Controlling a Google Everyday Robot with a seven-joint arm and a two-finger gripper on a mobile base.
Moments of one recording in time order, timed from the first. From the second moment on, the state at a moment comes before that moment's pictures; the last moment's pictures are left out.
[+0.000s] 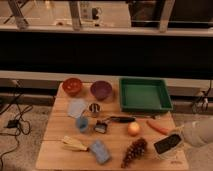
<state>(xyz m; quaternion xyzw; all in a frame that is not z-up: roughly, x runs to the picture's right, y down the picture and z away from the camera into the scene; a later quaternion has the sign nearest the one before) 0.316 0.227 0.643 -0.24 -0.22 0.00 0.95</state>
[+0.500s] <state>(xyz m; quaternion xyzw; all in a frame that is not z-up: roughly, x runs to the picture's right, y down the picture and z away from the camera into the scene) 0.316 0.227 0.643 -0.24 -0.22 0.00 0.95</state>
